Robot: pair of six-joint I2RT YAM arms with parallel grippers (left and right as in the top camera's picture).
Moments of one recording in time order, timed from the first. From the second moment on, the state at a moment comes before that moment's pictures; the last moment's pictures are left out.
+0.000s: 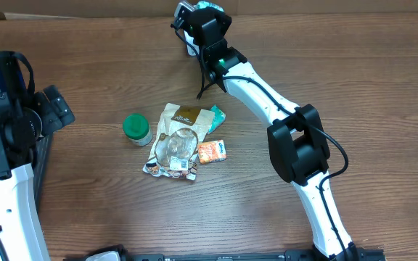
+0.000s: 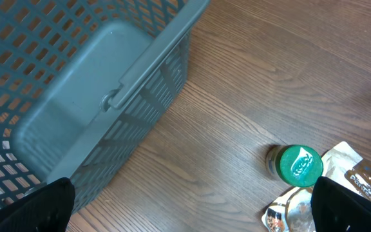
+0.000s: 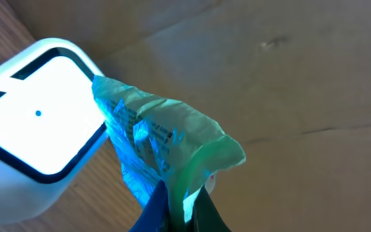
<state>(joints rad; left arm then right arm) 0.21 1.33 1.78 -1.45 -0.29 -0.32 0.53 2.45 2.11 -0.03 0.56 -0.93</state>
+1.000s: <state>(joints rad) 0.21 1.33 1.78 -1.45 -0.29 -0.32 -0.15 1.64 2.14 -1.25 -0.49 0.13</state>
